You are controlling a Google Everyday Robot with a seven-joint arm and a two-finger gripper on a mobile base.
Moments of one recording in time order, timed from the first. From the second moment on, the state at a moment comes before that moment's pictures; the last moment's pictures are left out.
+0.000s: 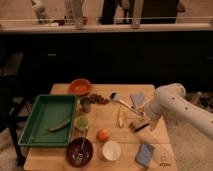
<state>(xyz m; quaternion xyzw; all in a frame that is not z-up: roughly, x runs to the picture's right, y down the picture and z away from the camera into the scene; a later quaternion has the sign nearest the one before) 0.222 0.175 0.782 -0.24 -0.18 -0.25 0.92</state>
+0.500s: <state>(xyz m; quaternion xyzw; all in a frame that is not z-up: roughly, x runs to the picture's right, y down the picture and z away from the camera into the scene) 0.243 0.194 0.783 -0.25 -0.18 -0.23 0.92</state>
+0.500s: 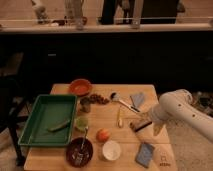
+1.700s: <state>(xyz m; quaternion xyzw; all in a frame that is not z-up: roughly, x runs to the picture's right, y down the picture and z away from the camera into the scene) 0.284 0.204 0.841 -0.30 -0.19 -0.24 0.90</state>
